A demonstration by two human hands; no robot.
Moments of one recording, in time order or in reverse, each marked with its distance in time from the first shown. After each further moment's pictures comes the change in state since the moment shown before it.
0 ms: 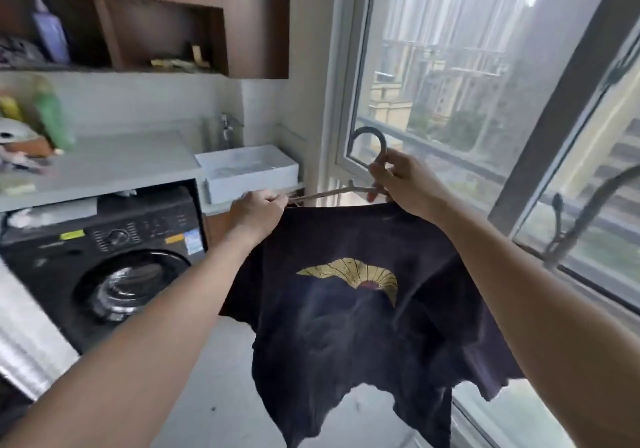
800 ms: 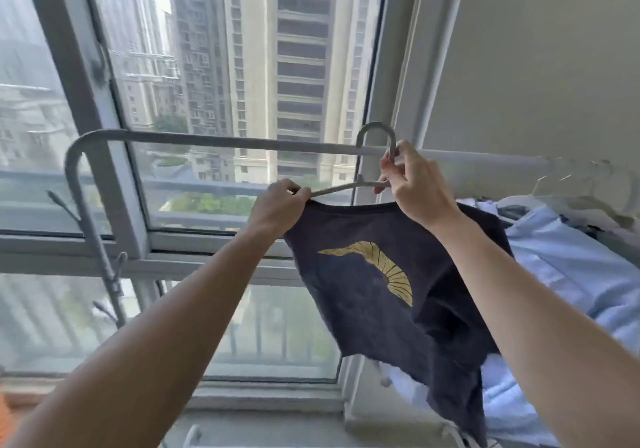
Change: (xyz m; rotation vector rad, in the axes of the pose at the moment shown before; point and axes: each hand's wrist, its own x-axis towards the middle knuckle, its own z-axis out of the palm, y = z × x) left_hand -0.404 0.492 0.338 -0.377 -0.728 0.770; right_hand -0.552 0.105 -0.423 -0.570 0.839 0.489
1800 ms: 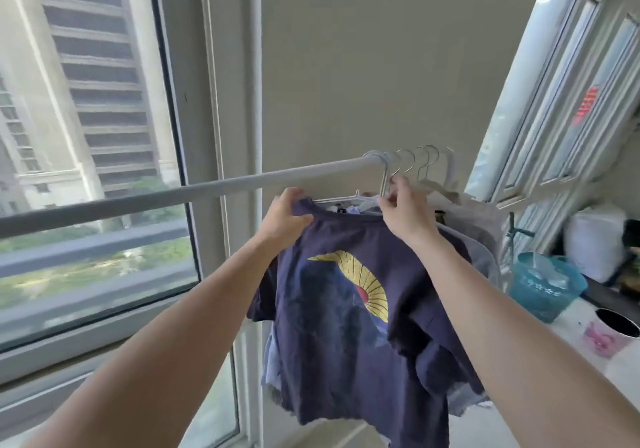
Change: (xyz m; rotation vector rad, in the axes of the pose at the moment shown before) left_hand 0.114 0.112 0.285 -0.345 -0.596 0.225; right_hand -0.015 0.226 -0.112 -0.563 0.249 0.694
